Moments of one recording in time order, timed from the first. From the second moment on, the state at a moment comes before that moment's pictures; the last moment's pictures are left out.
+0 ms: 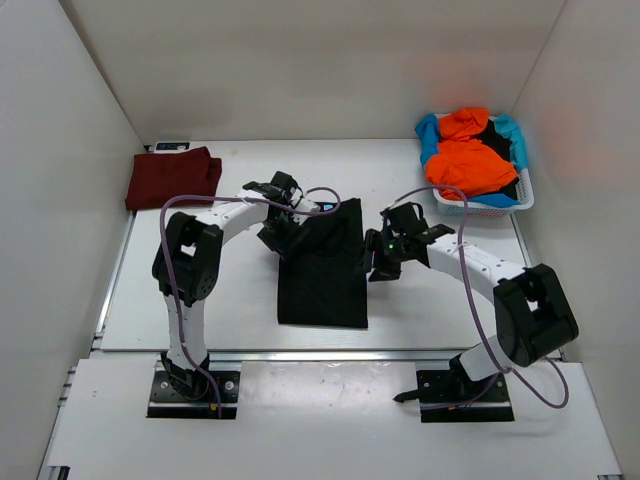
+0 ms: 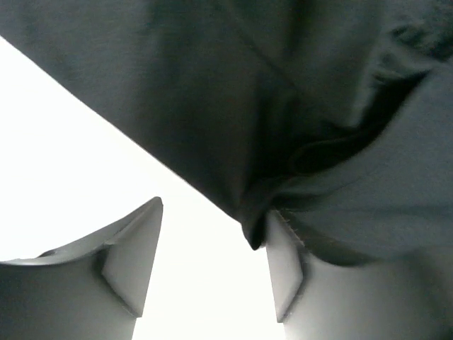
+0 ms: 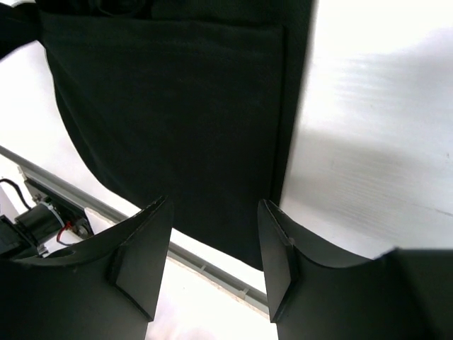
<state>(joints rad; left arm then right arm) -0.47 2.00 1.46 -0.80 0.16 0.31 0.45 1.47 0.88 -0.43 -0.38 0.63</state>
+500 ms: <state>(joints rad) -0.35 1.90 1.51 -0.78 0.20 0.13 0.44 1.67 1.08 -0.47 -0.25 0.60</state>
